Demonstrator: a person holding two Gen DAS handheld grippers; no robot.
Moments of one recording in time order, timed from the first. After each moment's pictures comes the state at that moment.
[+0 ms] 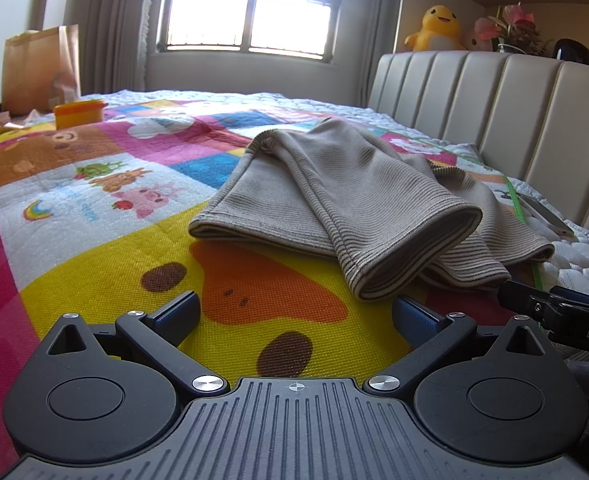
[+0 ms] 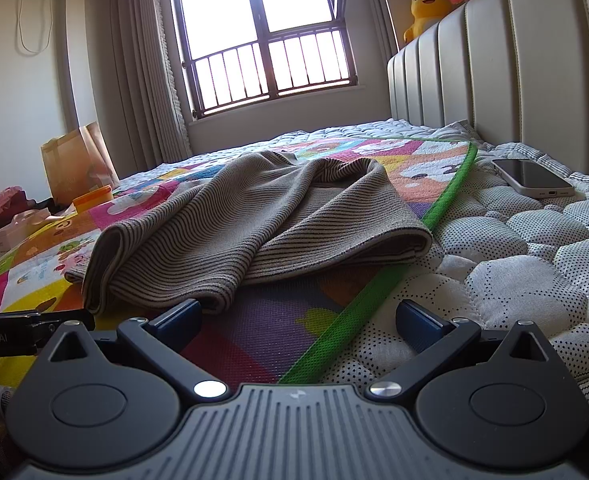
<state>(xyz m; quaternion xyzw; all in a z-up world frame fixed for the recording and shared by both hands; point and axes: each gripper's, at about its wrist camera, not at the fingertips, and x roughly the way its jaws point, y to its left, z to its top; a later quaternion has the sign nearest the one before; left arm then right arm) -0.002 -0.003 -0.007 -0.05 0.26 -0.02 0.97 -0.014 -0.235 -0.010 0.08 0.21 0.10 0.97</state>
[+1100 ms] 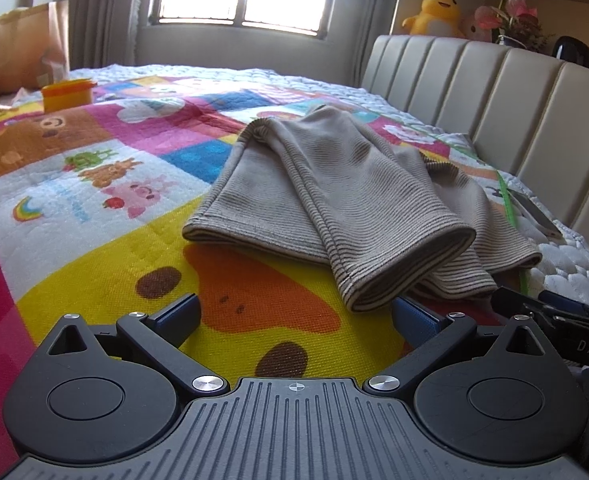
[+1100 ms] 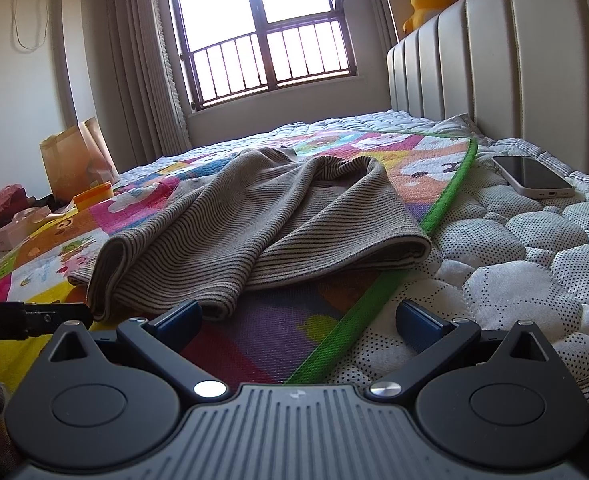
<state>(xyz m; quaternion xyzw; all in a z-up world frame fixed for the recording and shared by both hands) 0.016 0.009 0.016 -0.08 0.30 -0.05 0.95 -0.010 -0.239 0.005 0.08 0.23 0.10 0.96</state>
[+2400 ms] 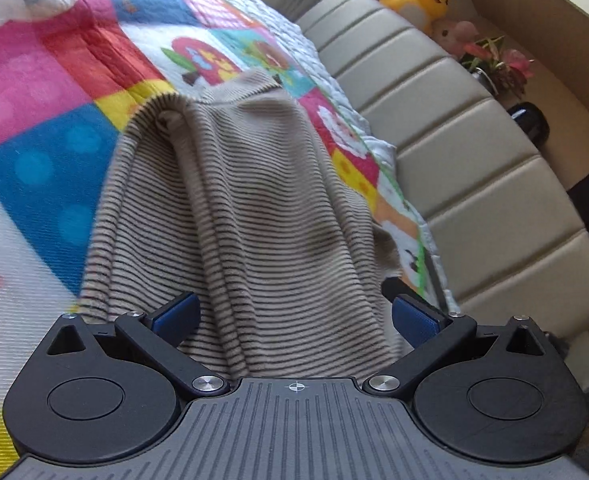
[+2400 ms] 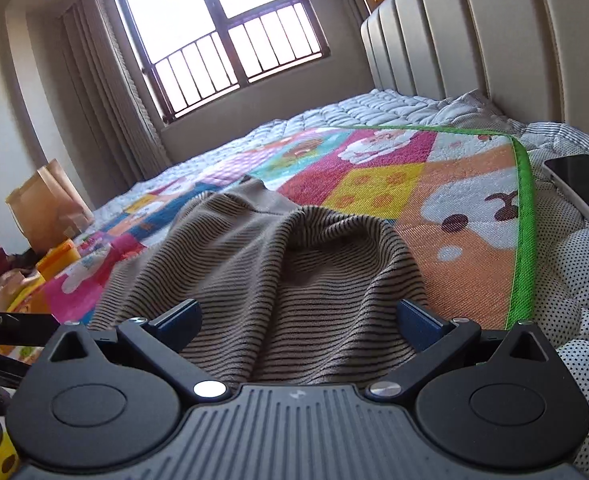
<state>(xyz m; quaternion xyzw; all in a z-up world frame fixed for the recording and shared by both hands) 0.218 0.051 0.010 -0.31 0.42 -0.28 0.80 0.151 -0.253 0.013 0.18 0.25 0.10 0.95</state>
